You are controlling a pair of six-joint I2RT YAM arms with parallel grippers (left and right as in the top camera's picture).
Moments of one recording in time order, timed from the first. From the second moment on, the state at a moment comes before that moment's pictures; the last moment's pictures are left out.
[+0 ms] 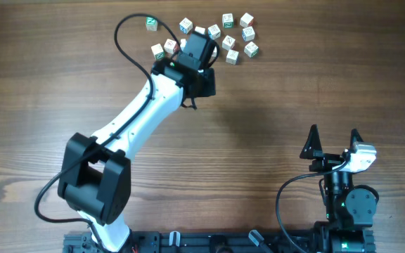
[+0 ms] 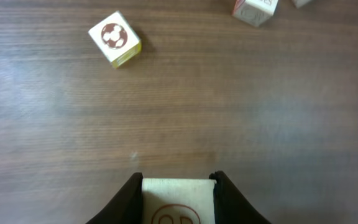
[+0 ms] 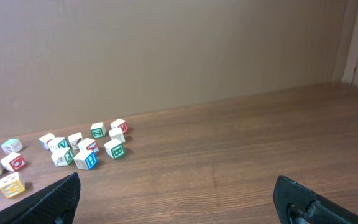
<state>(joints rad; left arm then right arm) -0.51 1.88 1.47 -0.70 -0.06 -0.52 -0.03 0.02 0.01 0.00 0.03 0.15</state>
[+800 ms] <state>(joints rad) -0.55 2.03 1.28 -0.31 -0.19 -0.62 -0.03 0.02 0.01 0.00 0.03 0.15</state>
